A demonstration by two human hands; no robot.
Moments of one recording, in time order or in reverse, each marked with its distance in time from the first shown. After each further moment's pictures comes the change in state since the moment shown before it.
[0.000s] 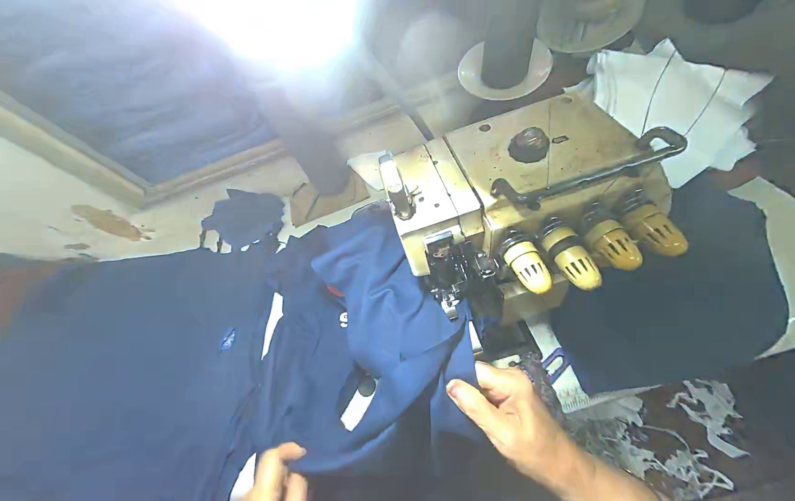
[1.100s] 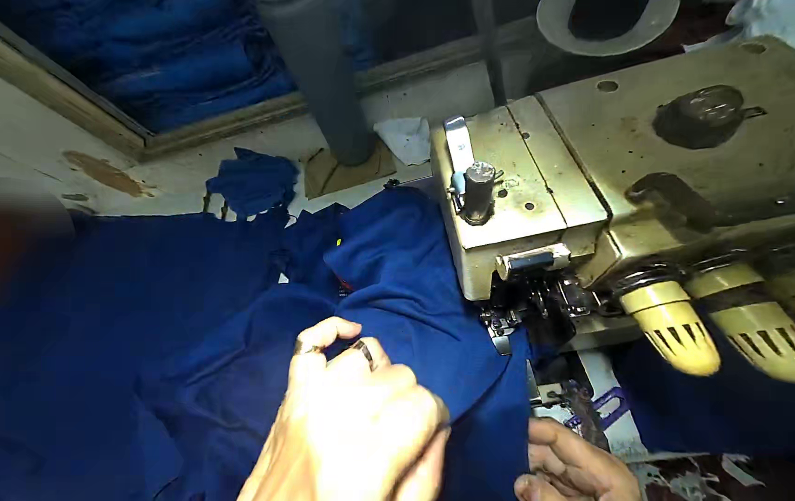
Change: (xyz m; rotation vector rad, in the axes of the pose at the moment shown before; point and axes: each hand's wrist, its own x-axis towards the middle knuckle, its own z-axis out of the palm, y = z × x) left_hand 0.122 0.098 -0.036 -0.026 -0.211 0.689; right_hand -0.027 -0.007 -0.018 0.120 -0.038 0.272
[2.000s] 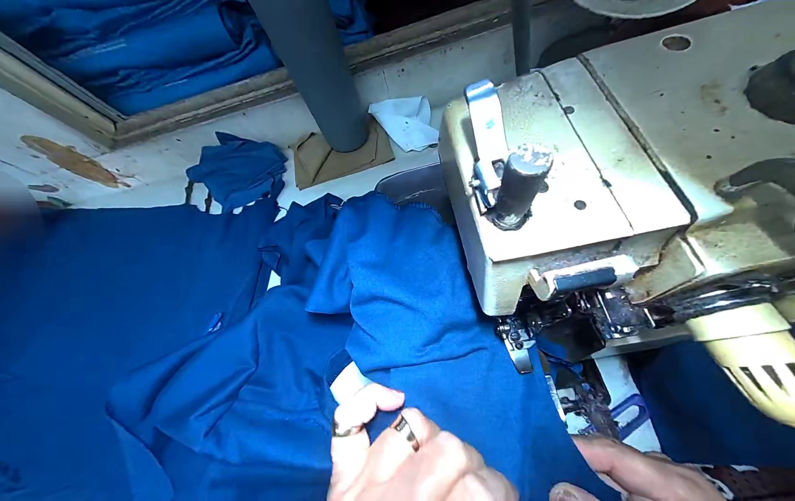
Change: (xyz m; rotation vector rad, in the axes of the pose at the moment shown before) left_hand -0.008 0.028 0.032 -0.205 0.153 -0.122; right_hand 0.015 -0.018 -0.012 -0.014 0.026 -0.074
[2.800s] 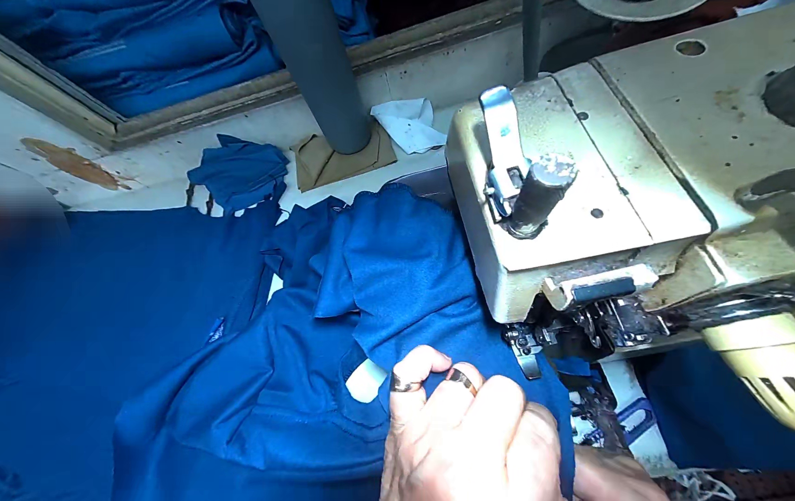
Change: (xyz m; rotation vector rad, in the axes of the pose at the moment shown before) left_hand 0.029 -0.003 0.033 0.223 0.125 0.071; right_hand 0.010 0.008 0.029 -0.302 0.063 -0.170
